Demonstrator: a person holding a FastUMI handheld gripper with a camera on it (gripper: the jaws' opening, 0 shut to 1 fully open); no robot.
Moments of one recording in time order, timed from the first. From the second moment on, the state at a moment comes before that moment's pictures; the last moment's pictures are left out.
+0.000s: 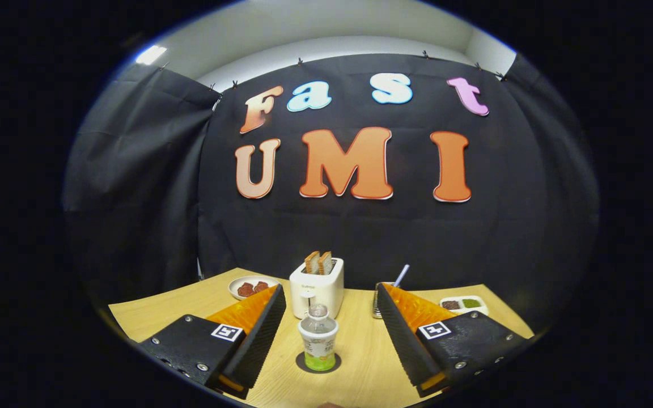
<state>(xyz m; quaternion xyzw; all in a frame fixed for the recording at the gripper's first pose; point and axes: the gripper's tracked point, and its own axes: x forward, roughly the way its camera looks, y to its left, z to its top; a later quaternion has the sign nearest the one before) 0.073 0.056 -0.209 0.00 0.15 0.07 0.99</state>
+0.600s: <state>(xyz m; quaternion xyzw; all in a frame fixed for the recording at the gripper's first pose) -0.002 0.019 -0.072 0.01 0.11 0.06 0.99</state>
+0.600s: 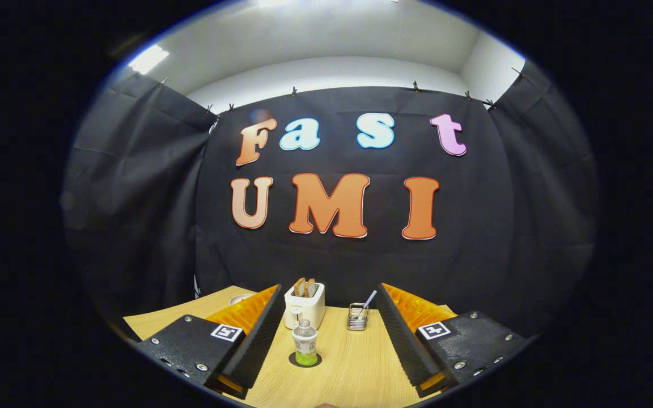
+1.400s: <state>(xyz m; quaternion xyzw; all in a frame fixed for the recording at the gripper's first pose) -0.013 0.015 -0.020 0.01 0.05 0.06 1.00</state>
